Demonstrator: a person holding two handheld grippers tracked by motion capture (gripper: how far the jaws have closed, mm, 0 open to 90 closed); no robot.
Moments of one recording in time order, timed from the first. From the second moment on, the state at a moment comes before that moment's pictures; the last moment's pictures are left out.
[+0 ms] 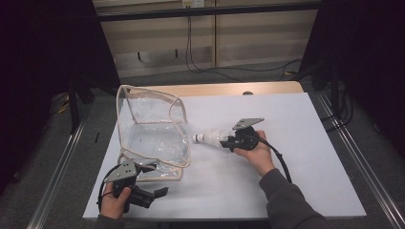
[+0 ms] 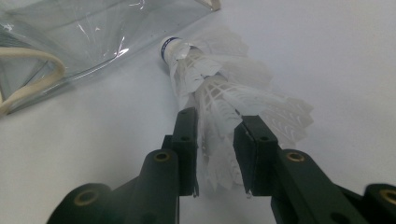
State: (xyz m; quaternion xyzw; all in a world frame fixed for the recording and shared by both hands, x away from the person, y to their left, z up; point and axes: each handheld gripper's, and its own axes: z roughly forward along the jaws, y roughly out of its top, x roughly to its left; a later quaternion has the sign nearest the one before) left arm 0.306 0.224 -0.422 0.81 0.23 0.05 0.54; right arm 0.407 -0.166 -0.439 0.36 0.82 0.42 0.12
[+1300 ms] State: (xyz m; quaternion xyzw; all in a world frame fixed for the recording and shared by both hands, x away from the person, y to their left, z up) left arm 0.306 0.224 -0.422 0.81 0.23 0.05 0.54; right arm 0.396 -0.175 -0.436 0.40 0.80 0.43 0.11
